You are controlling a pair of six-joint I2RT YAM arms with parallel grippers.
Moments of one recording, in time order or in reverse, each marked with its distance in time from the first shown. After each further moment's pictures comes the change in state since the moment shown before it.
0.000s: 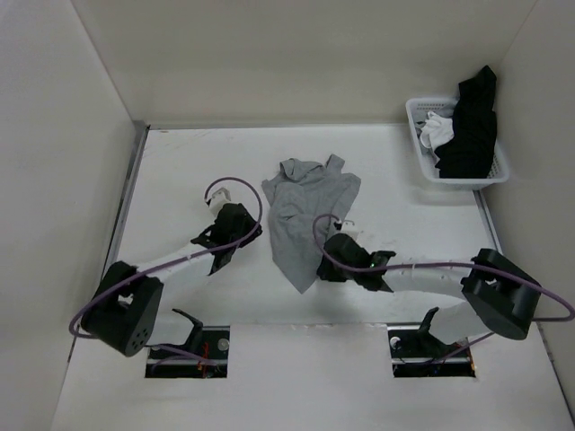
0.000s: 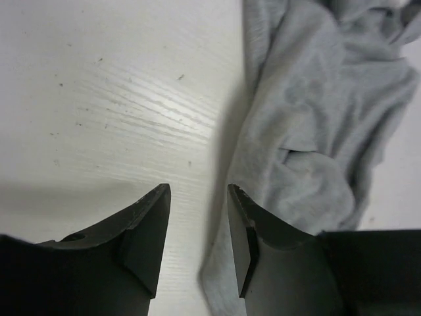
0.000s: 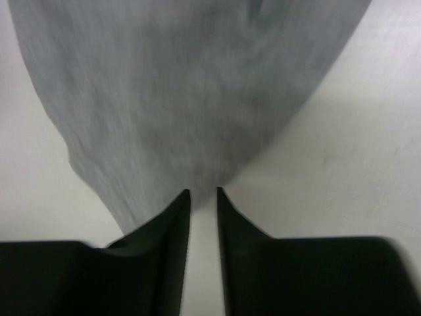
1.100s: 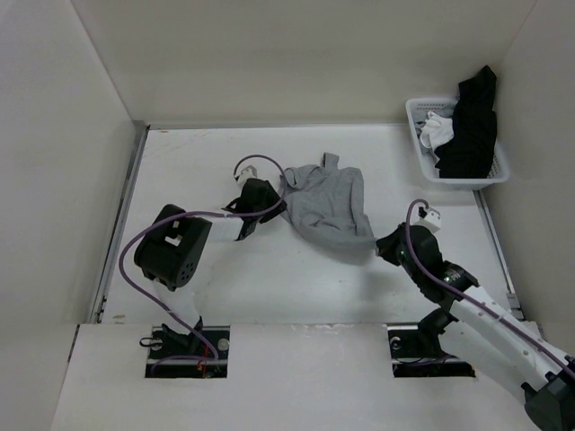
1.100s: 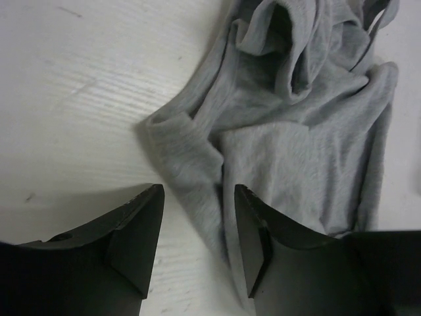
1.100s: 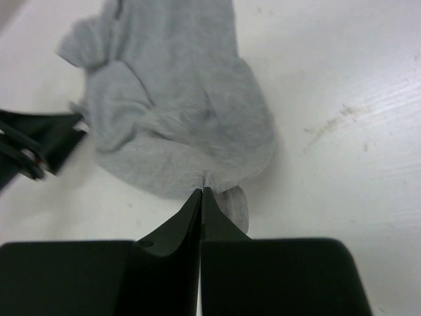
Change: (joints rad) left arm 0.010 0.491 0.313 0.196 0.136 0.027; right arm -0.339 -0.728 -0.134 -0.277 0.149 -0.016
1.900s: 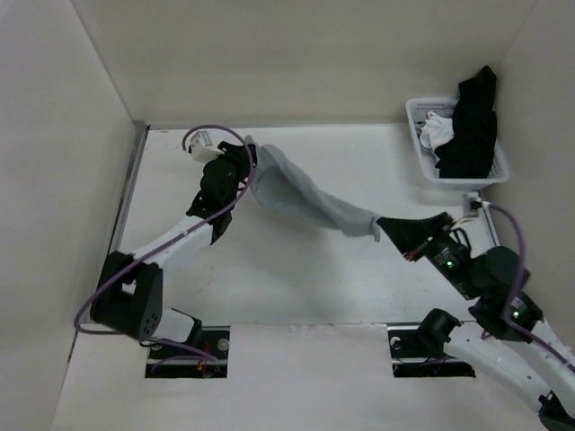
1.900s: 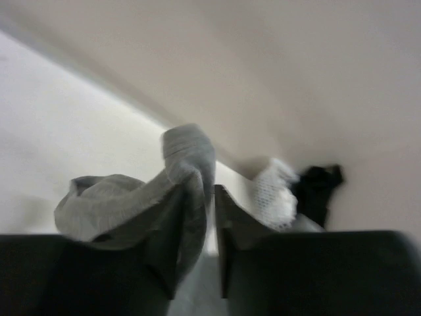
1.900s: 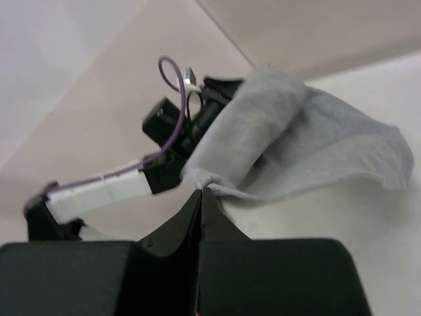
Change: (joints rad) left arm 0.051 -0.410 0.025 0.204 -0.179 0.023; right arm 0.197 -0.272 0.371 0.122 -0.256 -0.118
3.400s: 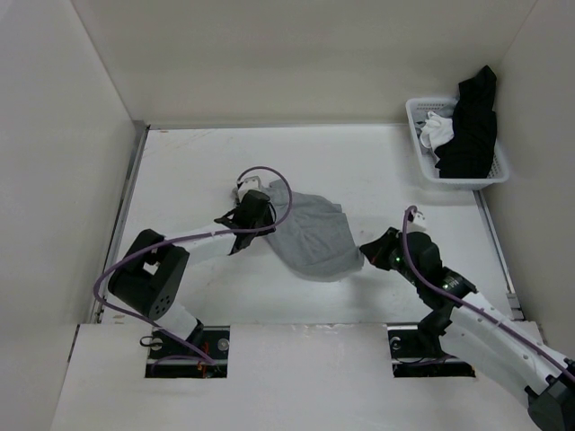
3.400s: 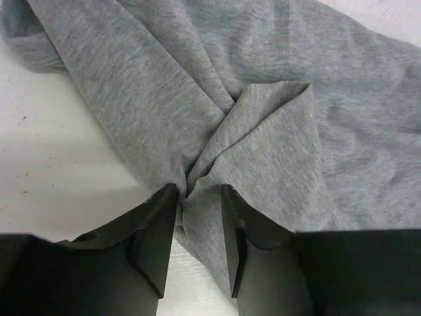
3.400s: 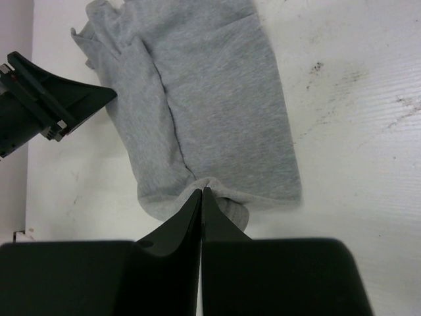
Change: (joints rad) left arm -0.137 0.204 -0.106 -0.457 0.026 0.243; right arm -0.171 0.230 -0.468 0.011 0.010 0.082
